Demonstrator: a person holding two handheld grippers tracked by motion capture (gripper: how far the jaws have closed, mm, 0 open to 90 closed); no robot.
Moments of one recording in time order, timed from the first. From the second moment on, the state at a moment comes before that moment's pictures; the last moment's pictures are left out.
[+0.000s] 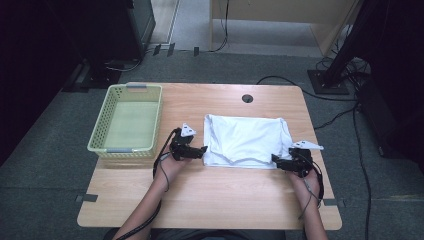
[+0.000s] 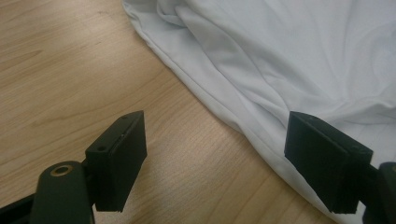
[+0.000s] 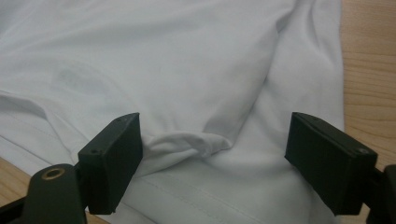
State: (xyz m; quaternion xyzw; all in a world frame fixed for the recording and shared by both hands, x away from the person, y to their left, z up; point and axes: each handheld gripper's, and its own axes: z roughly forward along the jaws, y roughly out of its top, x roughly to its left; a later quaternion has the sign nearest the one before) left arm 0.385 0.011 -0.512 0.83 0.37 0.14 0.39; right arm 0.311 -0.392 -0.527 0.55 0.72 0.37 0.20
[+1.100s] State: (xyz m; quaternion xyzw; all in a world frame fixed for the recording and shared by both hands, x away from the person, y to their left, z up) left arm 0.410 0.001 -0.507 0.83 0.36 0.14 0.41; right arm 0.312 -0.394 -0.528 0.55 0.72 0.36 0.21
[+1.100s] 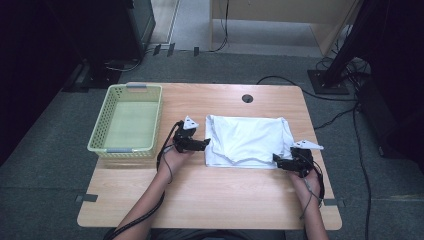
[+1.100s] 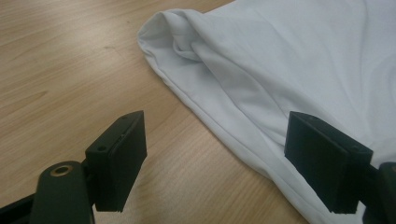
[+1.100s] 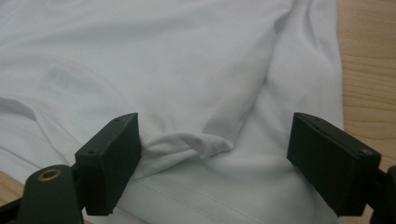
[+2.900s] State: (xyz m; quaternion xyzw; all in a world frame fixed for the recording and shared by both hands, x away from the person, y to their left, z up) left arm 0.468 -0.033 -0.498 0.82 0.36 0.15 0.42; right arm 0.313 -0.391 -0.528 0.54 0.73 0.35 0.22
